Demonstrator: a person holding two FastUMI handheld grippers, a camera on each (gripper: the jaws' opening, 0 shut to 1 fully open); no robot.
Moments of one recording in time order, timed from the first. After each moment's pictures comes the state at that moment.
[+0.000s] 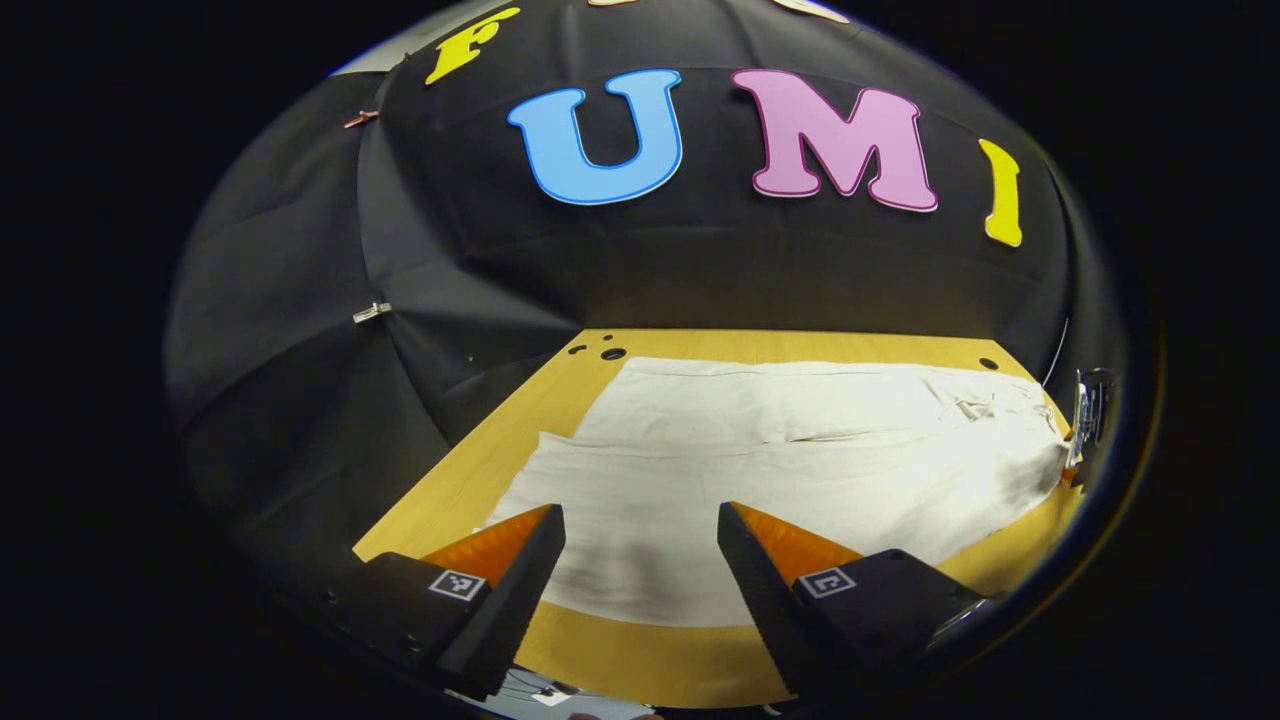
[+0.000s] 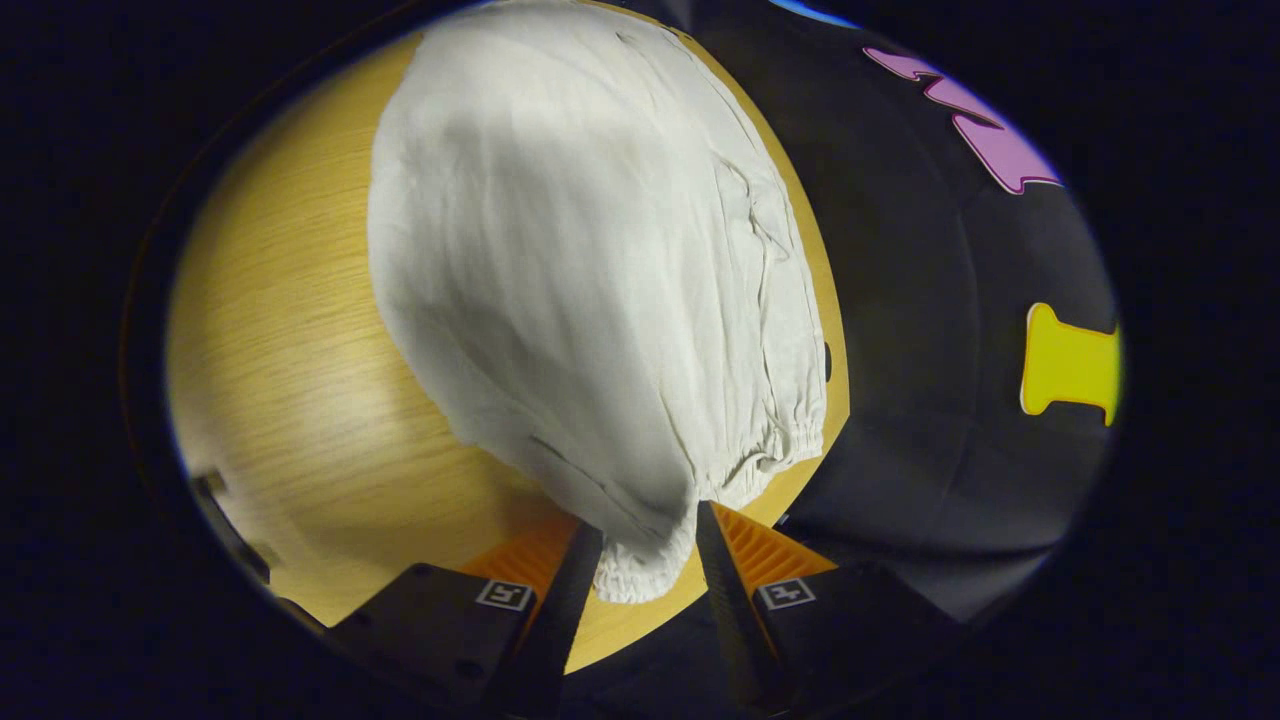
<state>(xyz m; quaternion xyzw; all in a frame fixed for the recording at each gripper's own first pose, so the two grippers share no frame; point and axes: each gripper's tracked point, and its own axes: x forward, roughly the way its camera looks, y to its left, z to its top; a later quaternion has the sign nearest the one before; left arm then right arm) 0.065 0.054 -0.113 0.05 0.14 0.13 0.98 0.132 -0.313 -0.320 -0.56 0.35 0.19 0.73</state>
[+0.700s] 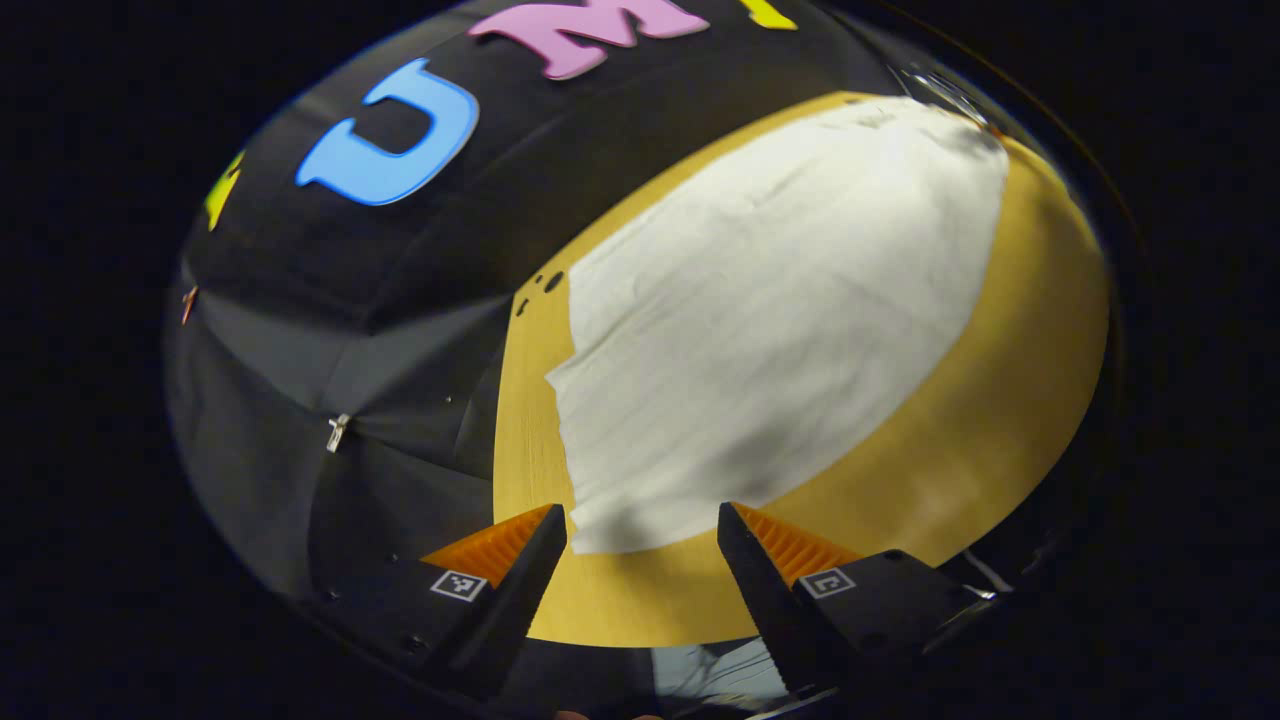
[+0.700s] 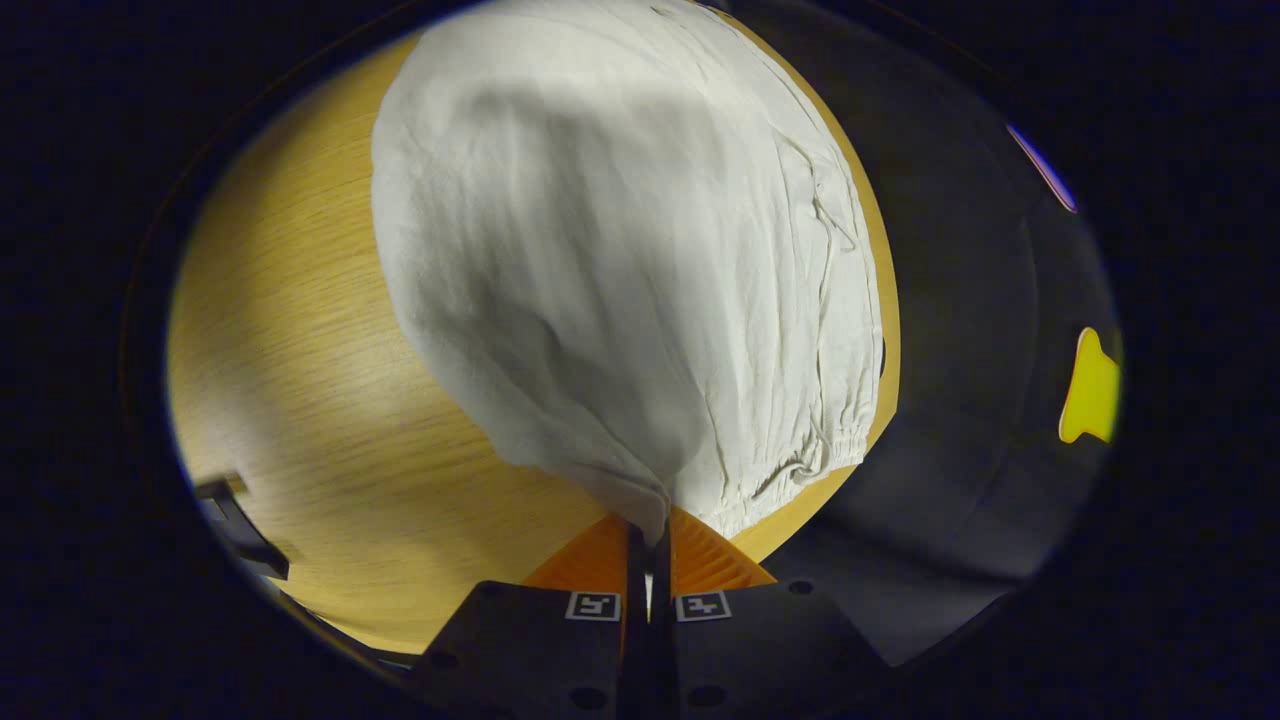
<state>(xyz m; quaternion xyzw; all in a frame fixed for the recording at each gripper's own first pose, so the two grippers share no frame) 0.035 0.179 -0.213 0.42 0.29 0.02 0.86 0.135 -0.307 -0.326 -0.58 0.39 0.22 0.68</state>
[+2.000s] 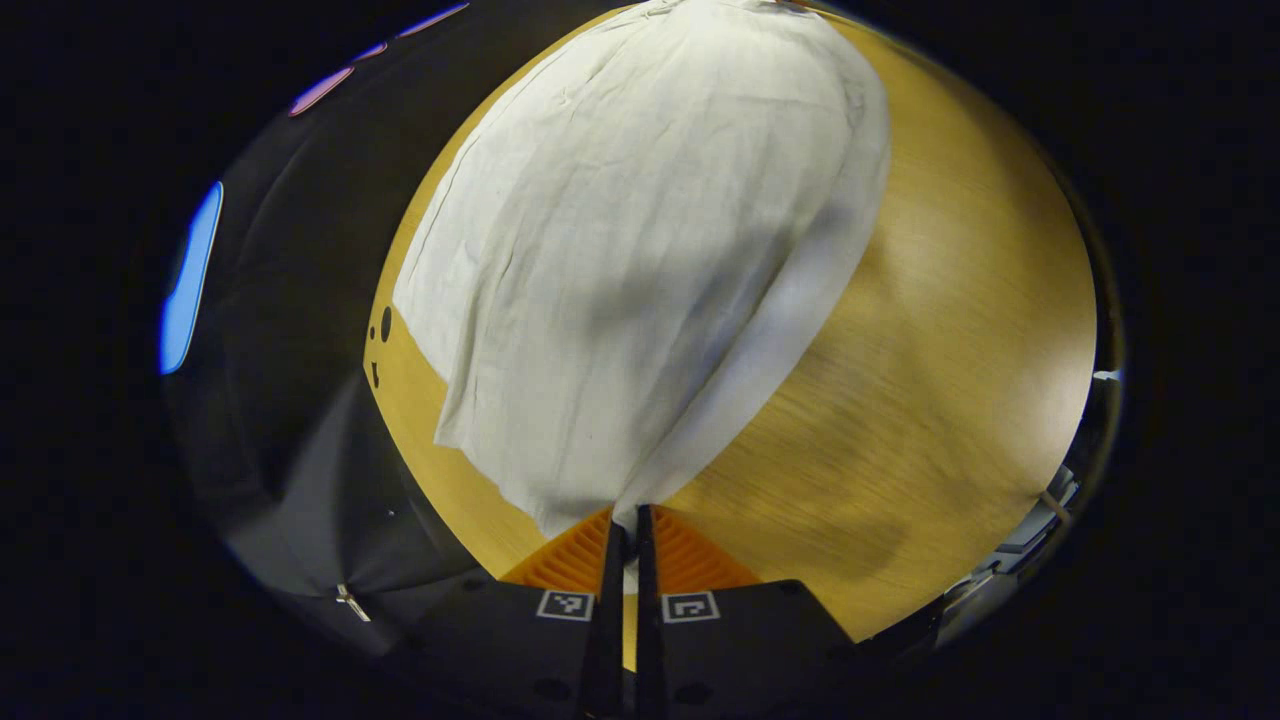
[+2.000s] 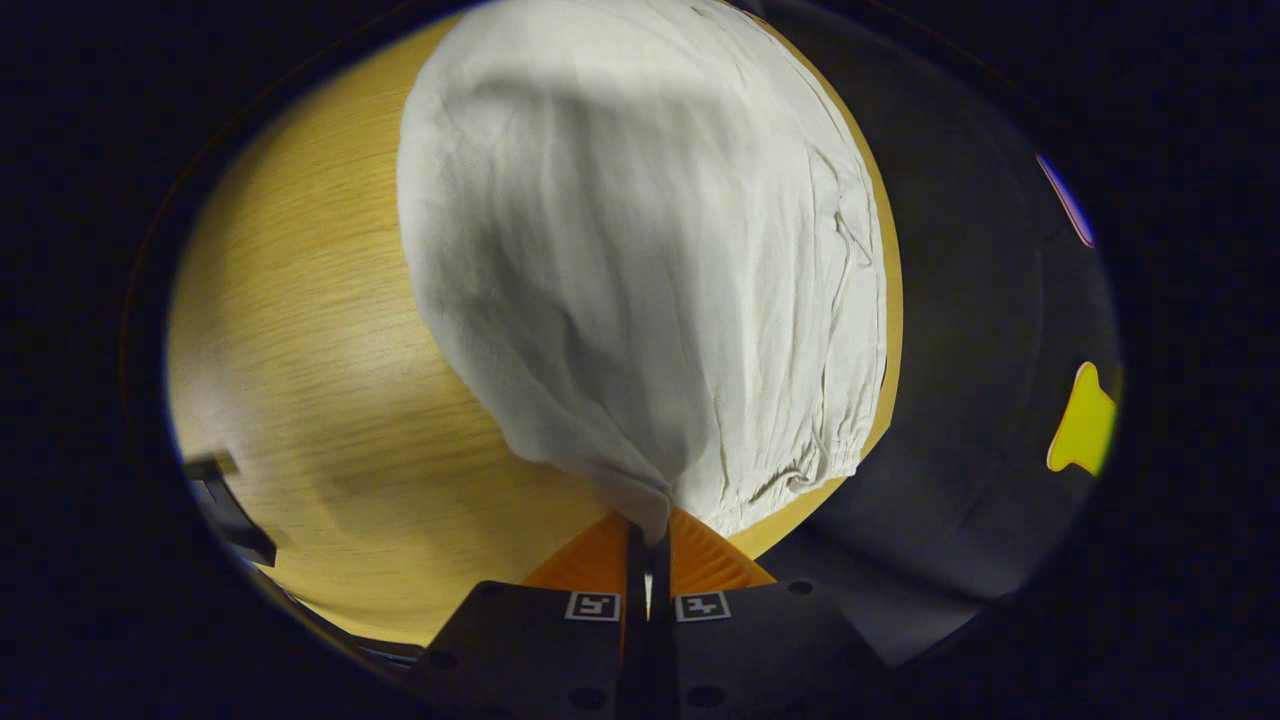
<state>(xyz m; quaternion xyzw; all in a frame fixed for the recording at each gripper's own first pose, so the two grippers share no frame) 0.134 0.224 -0.251 0.57 0.38 -0.15 0.71 0.133 -0.307 -0.326 -0.60 0.40 0.22 0.66</state>
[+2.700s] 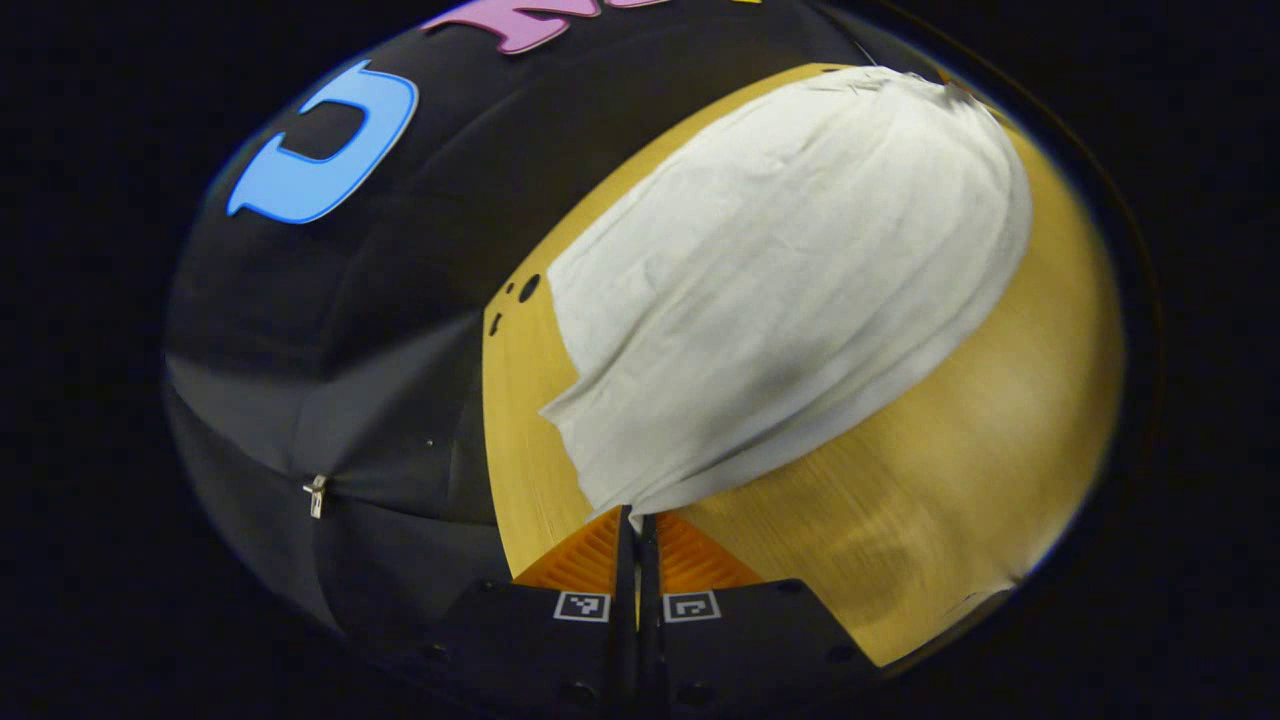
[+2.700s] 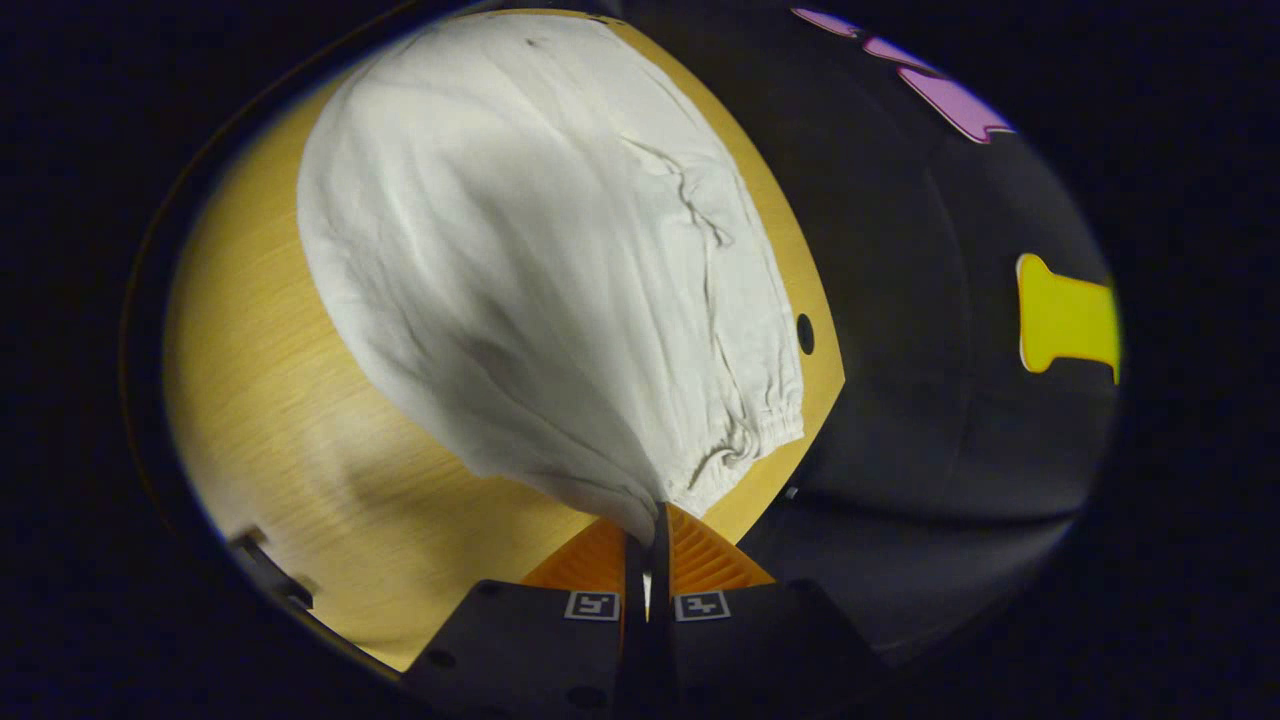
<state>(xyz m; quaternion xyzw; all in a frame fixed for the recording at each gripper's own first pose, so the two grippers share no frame) 0.153 0.213 -0.198 0.41 0.27 0.01 0.87 0.157 -0.307 -0.271 -0.48 0.37 0.12 0.79</state>
